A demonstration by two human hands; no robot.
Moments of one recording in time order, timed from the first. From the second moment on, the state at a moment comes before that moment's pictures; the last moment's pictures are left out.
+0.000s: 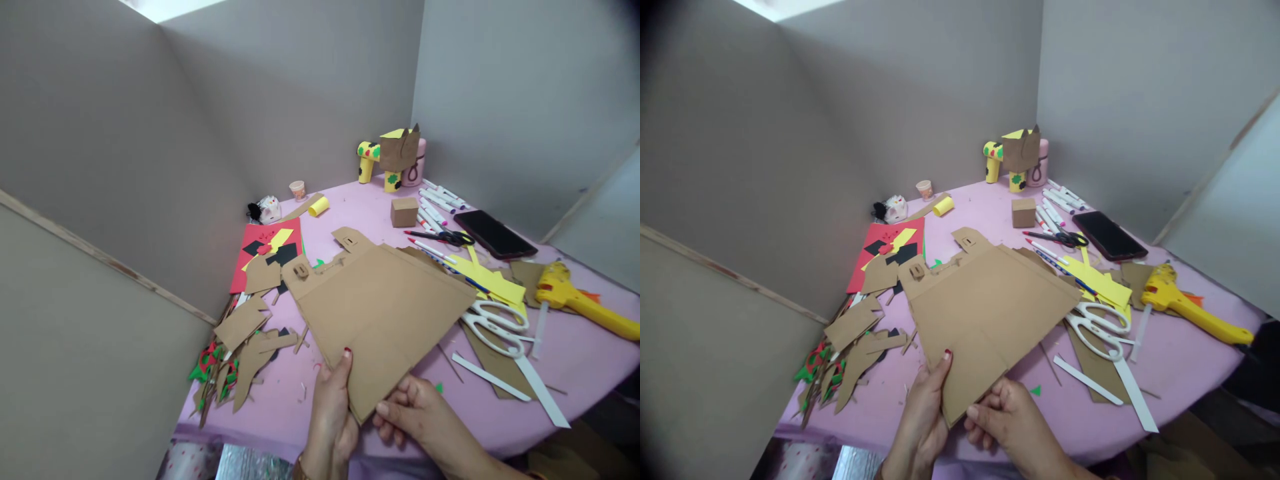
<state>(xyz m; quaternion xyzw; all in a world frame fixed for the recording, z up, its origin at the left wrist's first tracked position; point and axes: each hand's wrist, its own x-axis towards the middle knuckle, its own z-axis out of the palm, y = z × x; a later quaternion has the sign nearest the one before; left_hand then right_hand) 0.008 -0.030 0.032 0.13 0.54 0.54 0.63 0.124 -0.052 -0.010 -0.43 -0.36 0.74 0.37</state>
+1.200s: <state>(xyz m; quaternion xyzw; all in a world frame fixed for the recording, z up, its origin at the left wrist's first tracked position) 0.018 -0.043 0.040 -0.05 0.50 0.47 0.73 0.124 -0.058 -0.010 -0.41 -0.28 0.78 0.37</state>
